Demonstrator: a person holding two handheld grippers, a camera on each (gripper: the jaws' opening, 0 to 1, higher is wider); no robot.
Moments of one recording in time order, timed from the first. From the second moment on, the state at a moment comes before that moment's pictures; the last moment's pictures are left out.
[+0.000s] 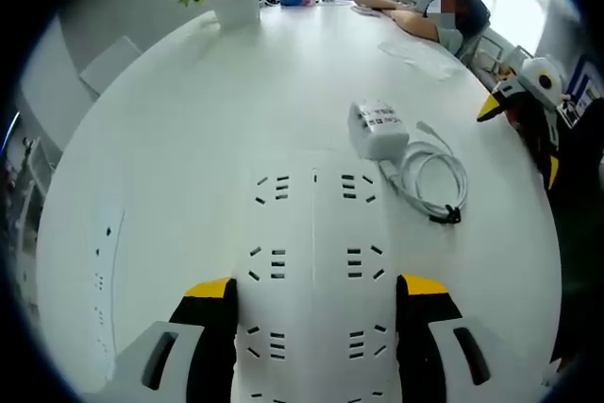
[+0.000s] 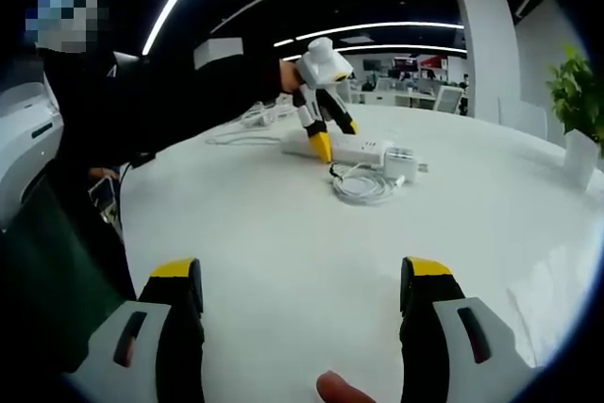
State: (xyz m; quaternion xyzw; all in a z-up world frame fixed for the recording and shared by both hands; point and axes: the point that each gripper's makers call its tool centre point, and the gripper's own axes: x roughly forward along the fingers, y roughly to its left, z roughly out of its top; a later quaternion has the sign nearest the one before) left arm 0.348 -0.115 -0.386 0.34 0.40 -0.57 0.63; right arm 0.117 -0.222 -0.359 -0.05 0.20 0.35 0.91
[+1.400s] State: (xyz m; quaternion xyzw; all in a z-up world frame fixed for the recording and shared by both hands) left arm 0.364 -0.130 -0.387 0.35 0.40 -0.57 0.63; right arm 0.117 -0.229 -0.366 -0.04 0.21 0.35 0.91
